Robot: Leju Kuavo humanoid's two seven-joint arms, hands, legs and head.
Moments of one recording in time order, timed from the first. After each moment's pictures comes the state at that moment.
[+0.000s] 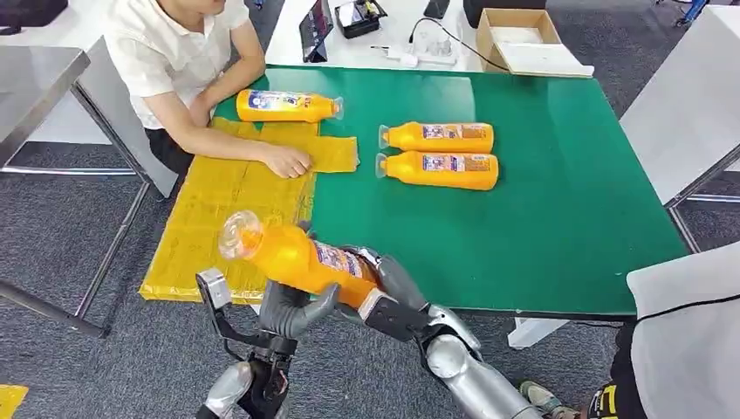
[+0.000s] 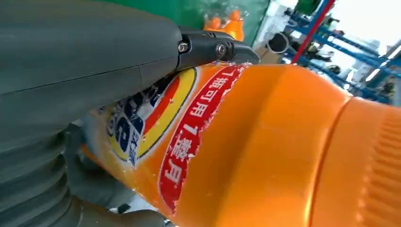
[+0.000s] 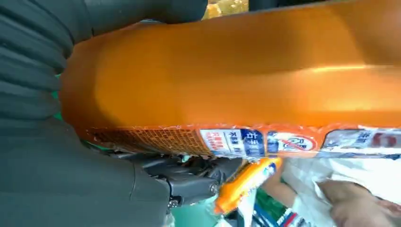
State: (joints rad) left arm -0.04 -0.18 -0.51 -1.37 0.39 -0.03 -0.35; right arm -0.35 0.05 0.70 -1.05 0.45 0.03 -0.51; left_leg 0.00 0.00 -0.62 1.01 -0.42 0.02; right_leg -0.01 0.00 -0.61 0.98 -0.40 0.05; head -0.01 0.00
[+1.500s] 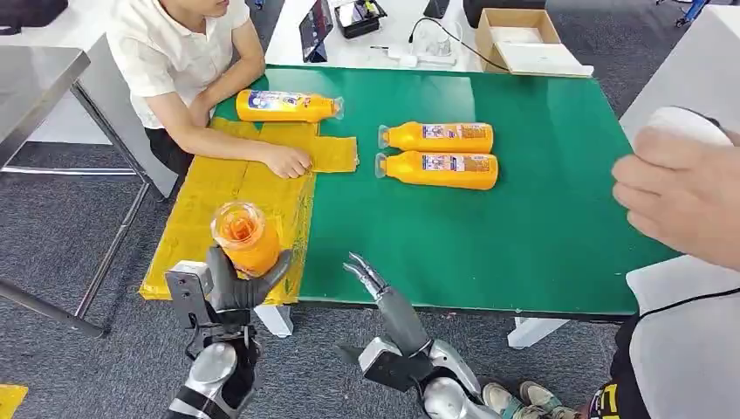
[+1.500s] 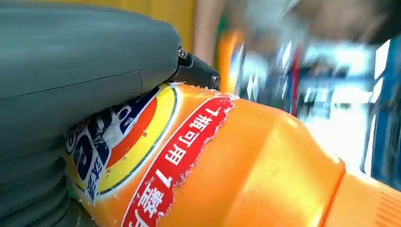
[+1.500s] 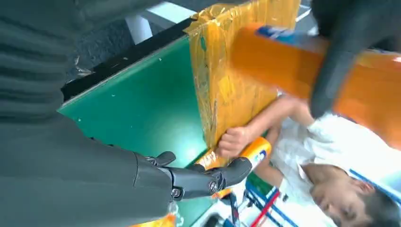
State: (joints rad) left arm -0.10 -0.15 -0.33 -1.32 -0.15 0.51 -0.43; right arm -0.16 0.03 0.69 -1.19 0.50 -0.16 -0.57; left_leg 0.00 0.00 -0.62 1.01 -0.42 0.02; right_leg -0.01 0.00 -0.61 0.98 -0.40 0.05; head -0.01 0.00
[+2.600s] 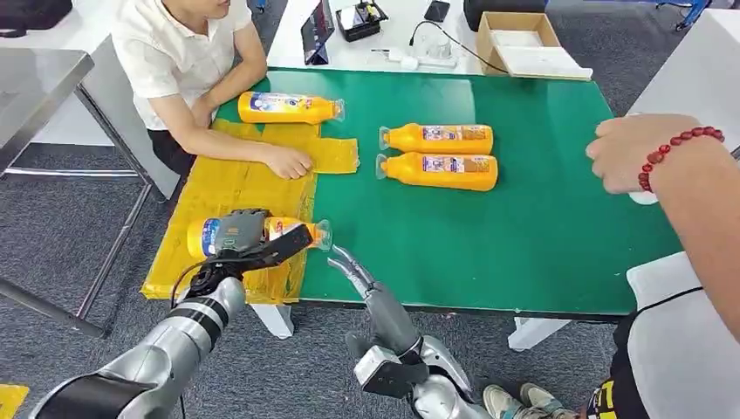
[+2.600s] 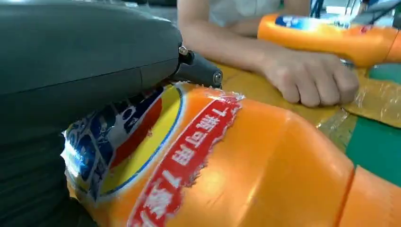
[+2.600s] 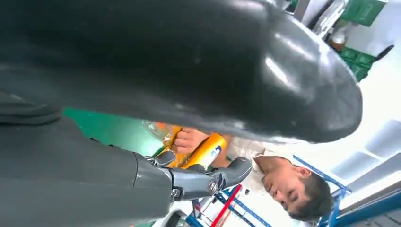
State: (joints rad) left arm -0.63 -0.12 -0.17 -0.44 -1.25 0.26 -0.01; right arm -0.17 0.08 0.68 -1.23 0.48 -0.10 -0.66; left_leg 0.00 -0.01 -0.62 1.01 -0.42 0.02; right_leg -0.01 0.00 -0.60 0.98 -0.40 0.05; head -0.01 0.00
